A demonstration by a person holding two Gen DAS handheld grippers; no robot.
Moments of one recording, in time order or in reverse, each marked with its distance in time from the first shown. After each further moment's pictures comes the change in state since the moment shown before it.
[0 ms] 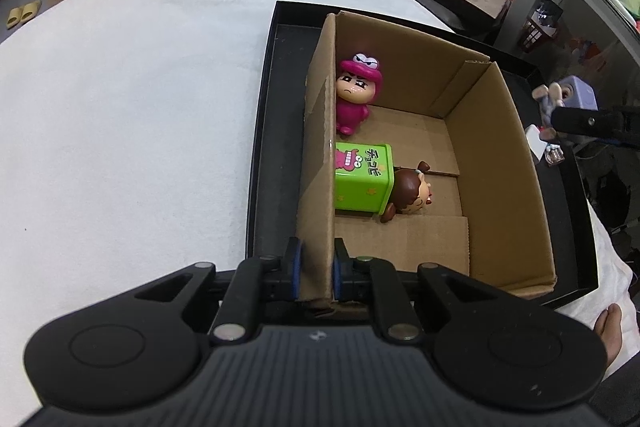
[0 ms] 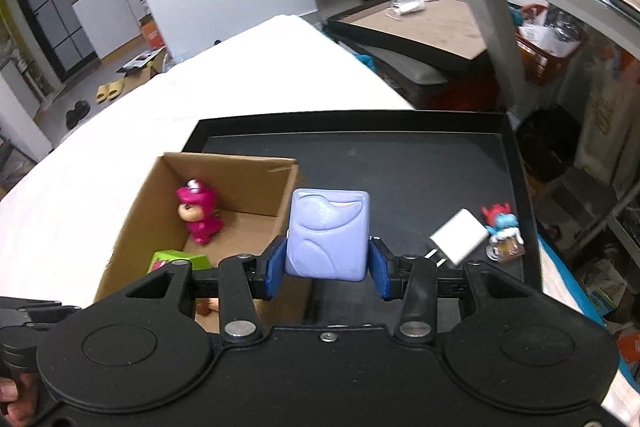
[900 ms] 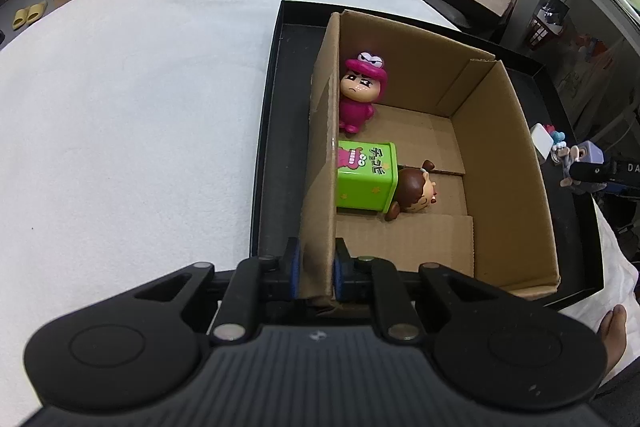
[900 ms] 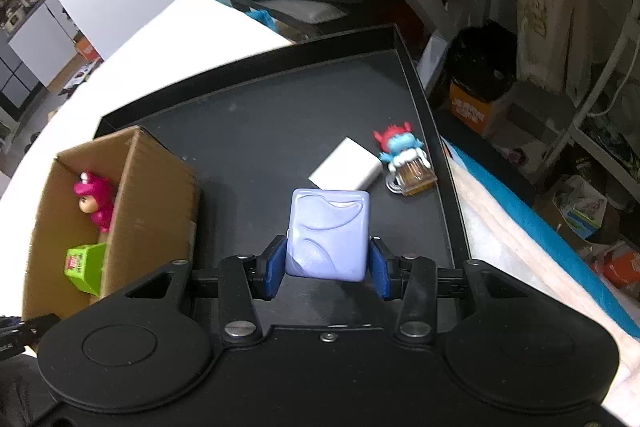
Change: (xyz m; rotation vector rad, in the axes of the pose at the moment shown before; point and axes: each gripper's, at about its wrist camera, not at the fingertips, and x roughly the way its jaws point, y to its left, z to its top) left arm 0.000 -0.003 0.000 -0.003 0.003 0.021; right arm 0.021 -0.094 -0.034 0.213 0.095 -0.078
